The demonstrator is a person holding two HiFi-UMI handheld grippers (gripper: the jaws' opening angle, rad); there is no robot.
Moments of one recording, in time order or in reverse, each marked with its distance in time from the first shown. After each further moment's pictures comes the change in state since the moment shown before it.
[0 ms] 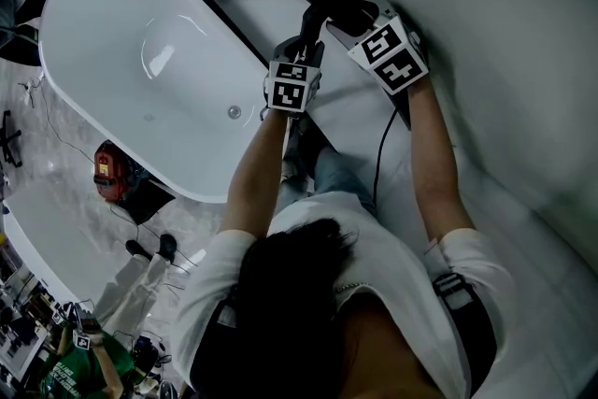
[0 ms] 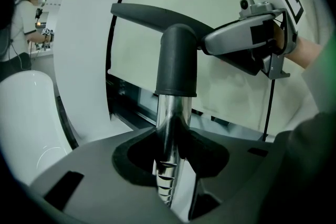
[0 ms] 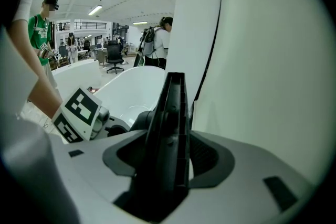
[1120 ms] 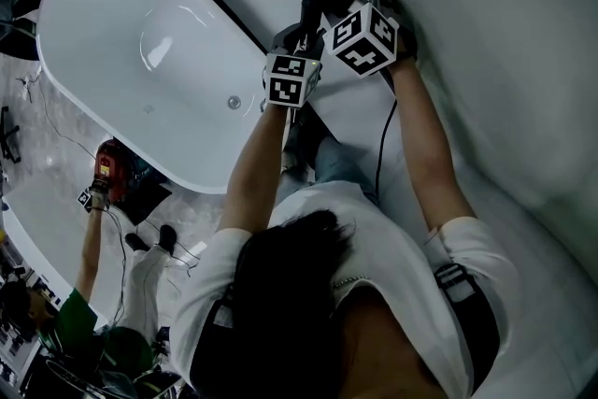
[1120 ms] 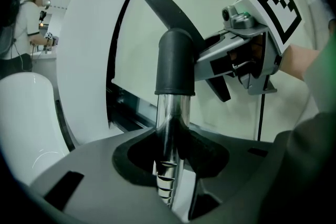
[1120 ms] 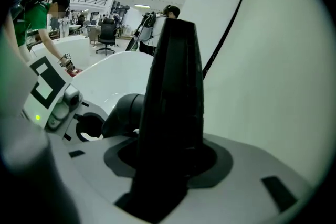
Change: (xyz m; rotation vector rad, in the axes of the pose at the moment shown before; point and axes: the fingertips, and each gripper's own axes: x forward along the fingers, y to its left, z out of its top) left arm -0.018 -0.006 0.020 -0.006 -0.102 -0.027; right arm 0.028 -0.007 0.006 -0.135 0.098 -0.195
